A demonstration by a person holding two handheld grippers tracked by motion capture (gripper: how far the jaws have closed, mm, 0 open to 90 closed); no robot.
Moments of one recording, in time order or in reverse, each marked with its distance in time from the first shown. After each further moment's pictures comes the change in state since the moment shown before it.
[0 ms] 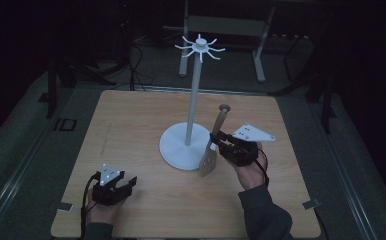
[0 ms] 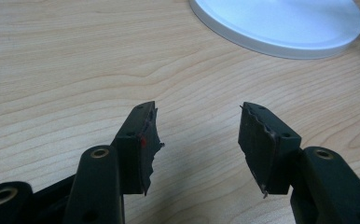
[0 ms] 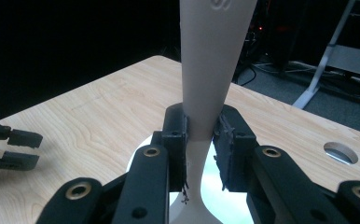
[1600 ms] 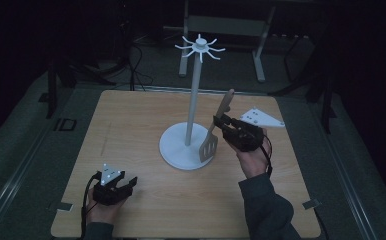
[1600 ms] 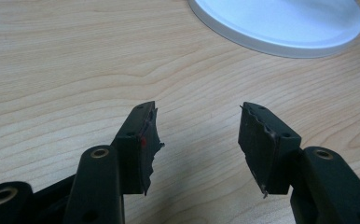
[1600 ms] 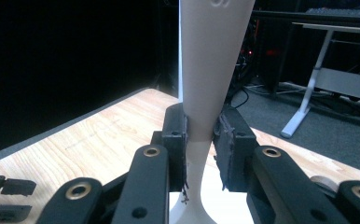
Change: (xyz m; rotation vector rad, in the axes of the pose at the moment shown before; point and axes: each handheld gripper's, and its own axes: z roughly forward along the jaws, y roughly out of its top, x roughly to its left) left arm 0.000 0.000 0.001 0.005 0.001 0.002; right arm -0.013 0.039 -0.004 -0.093 -0.021 0.028
